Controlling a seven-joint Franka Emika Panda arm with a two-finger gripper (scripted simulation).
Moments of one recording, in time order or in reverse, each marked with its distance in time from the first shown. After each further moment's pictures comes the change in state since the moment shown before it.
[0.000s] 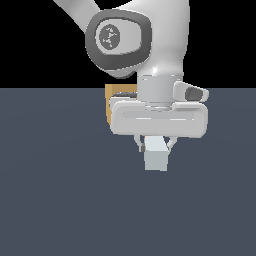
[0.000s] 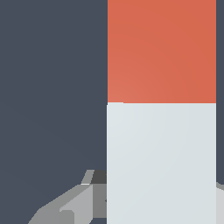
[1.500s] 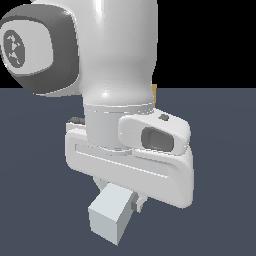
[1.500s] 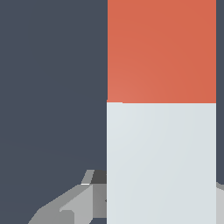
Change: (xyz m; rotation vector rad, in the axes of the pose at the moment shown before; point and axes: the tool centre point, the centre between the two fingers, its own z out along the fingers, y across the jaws) arm -0.113 -0.062 0.036 -0.002 0.003 0.334
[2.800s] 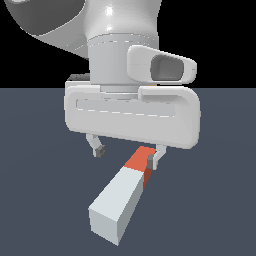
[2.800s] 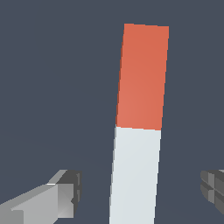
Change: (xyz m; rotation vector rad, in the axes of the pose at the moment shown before) arm 0.020 -0.004 -0.066 0.002 -0.003 -0.076
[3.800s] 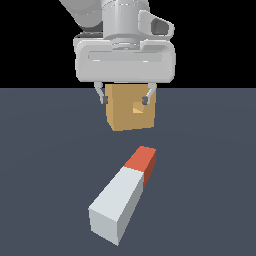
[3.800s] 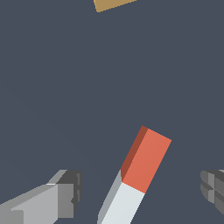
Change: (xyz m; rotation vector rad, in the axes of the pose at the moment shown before) arm 0.101 -0.038 -0.081 0.011 -0.001 -0.382
